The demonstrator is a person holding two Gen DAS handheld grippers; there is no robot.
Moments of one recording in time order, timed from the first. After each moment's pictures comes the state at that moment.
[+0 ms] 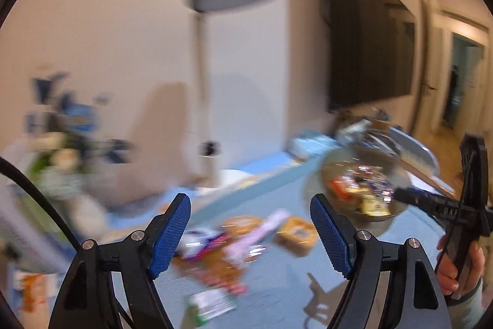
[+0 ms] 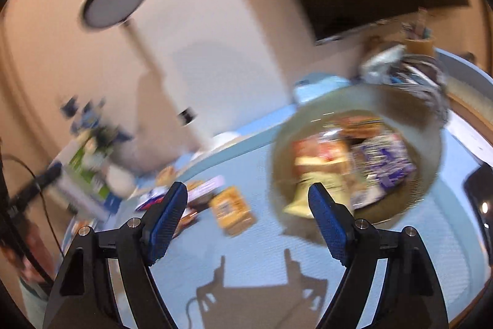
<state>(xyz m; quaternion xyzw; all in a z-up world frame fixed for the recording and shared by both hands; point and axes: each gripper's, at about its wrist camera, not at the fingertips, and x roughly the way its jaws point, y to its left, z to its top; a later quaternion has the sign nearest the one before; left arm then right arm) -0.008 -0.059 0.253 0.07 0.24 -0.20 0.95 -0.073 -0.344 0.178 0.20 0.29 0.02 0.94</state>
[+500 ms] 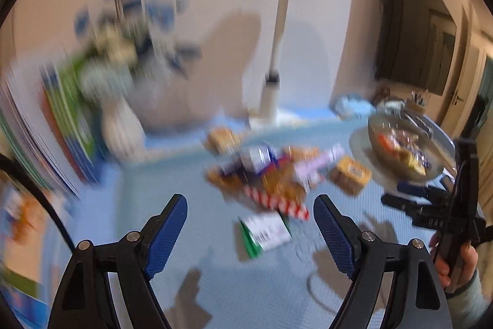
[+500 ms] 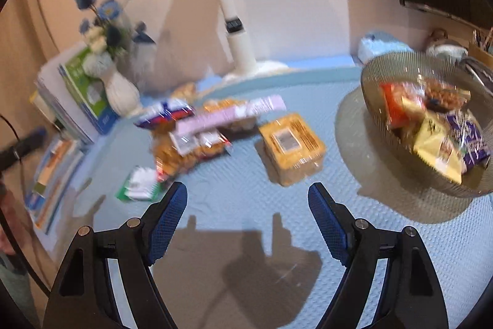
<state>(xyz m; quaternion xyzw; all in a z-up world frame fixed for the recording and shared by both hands) 0.003 0.034 0.129 0.00 0.35 -0.17 0.92 -0.026 -0.243 0.095 0.08 0.39 0.06 0.92</state>
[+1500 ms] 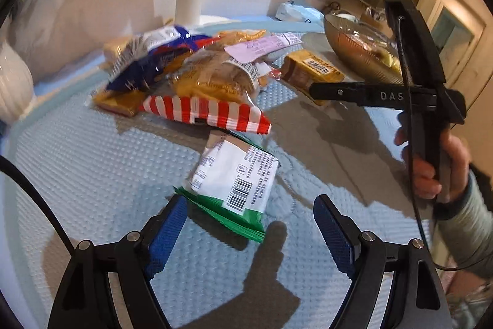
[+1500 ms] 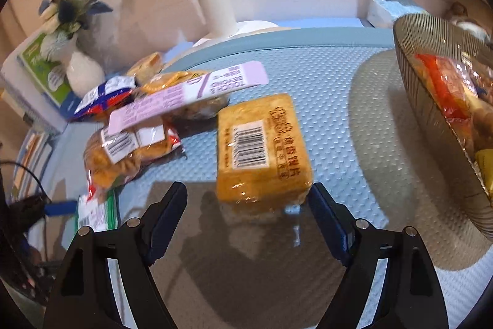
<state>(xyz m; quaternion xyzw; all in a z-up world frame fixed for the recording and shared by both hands) 0.034 -0.030 0.029 0.07 0.46 -0.31 0.83 0.044 -0.253 0.046 0.07 0.46 0.05 0.89</state>
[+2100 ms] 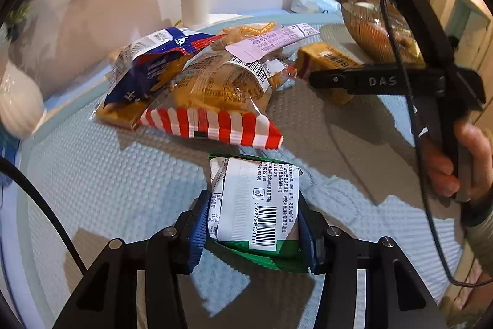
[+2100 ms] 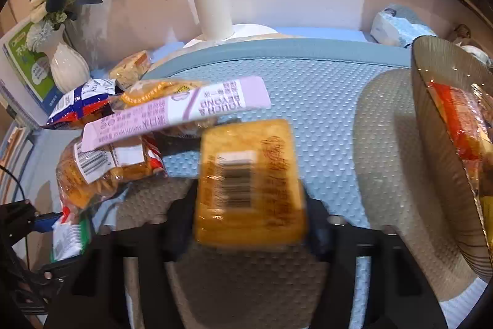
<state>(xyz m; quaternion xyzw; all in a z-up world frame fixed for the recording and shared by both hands) 0.046 -0.058 0.018 0.10 0.46 -0.27 0.84 0.074 -0.246 0.040 0.03 0.45 0.03 0.89</state>
